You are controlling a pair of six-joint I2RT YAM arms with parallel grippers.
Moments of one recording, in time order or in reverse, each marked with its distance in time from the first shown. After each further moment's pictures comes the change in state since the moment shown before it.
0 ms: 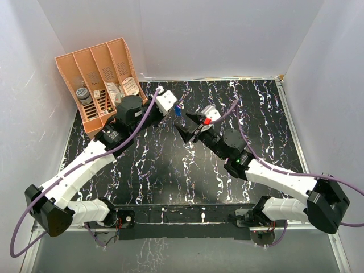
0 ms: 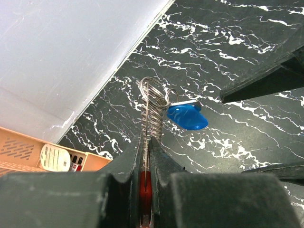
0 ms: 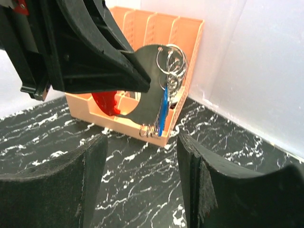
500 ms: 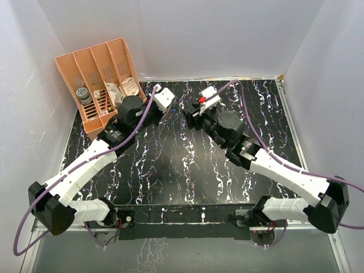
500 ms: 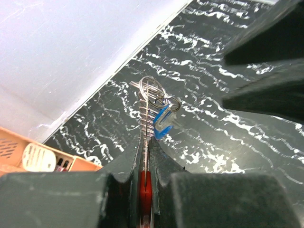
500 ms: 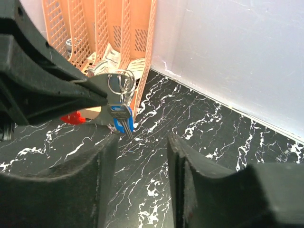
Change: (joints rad) left arm 0.027 0.016 -0.054 0.105 -0.011 -0.074; right arm 0.000 0.024 0.336 -0.492 0.204 -0.003
